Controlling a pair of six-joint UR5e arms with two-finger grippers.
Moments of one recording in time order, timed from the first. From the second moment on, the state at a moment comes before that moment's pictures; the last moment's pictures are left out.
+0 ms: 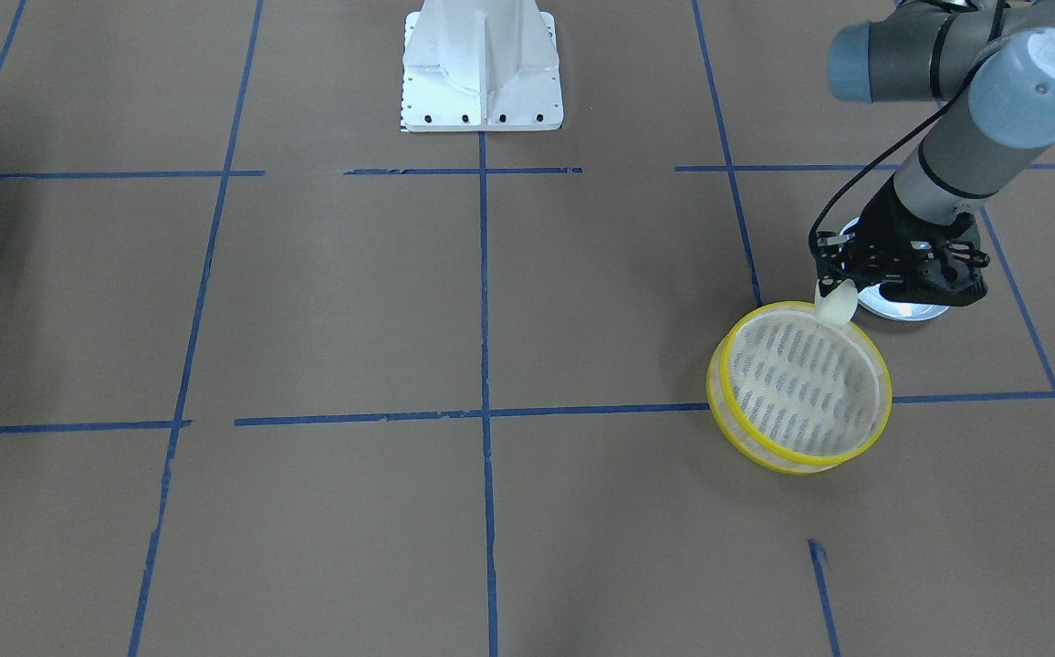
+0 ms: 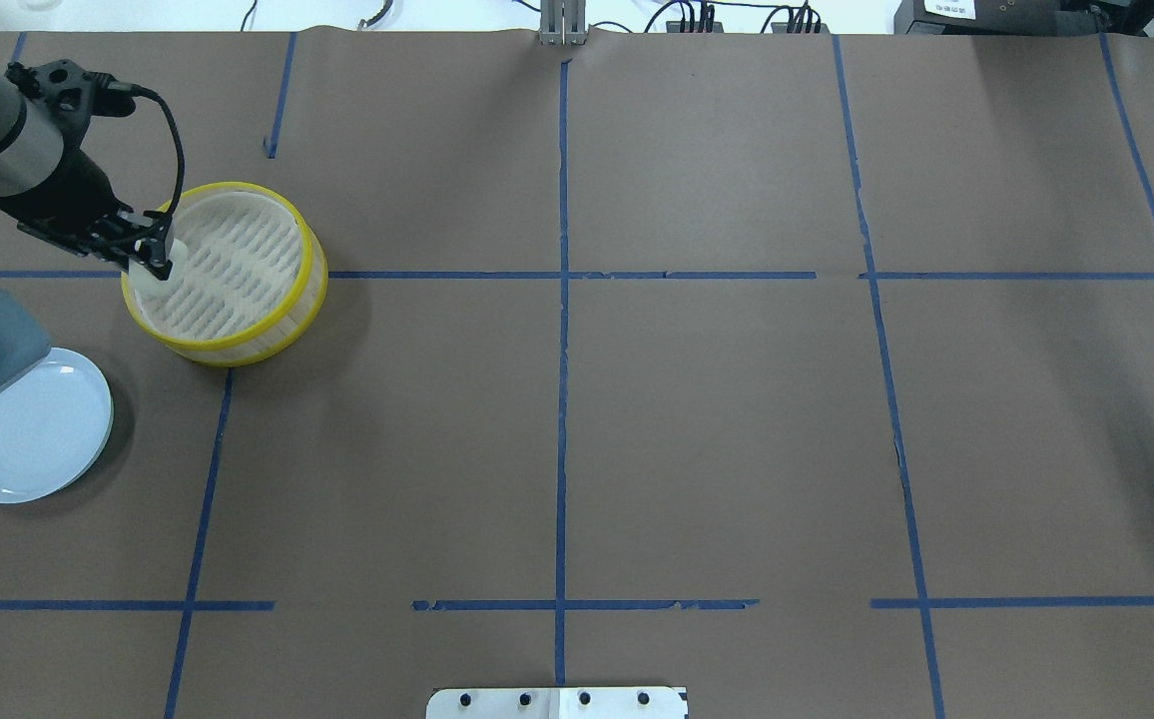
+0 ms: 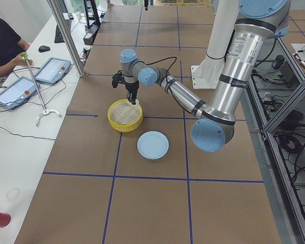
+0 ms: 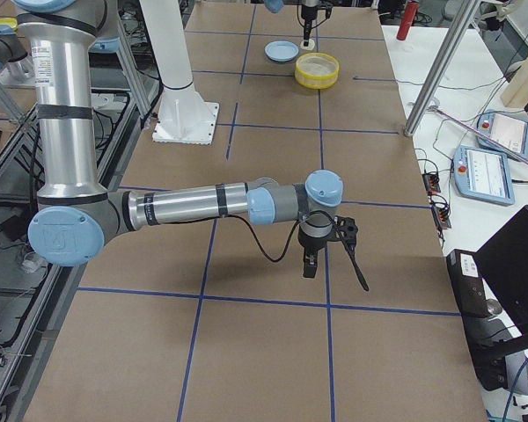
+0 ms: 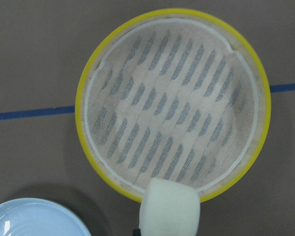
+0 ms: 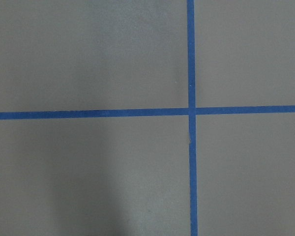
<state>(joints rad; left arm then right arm) -0.99 -1.92 -1.82 -1.50 -2.20 -0.67 1.41 -1.55 1.69 -1.57 2.26 0.25</state>
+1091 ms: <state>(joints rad) -0.96 -1.99 -1.50 -1.77 -2.20 -0.67 1.41 -1.55 1.69 -1.57 2.26 0.25</state>
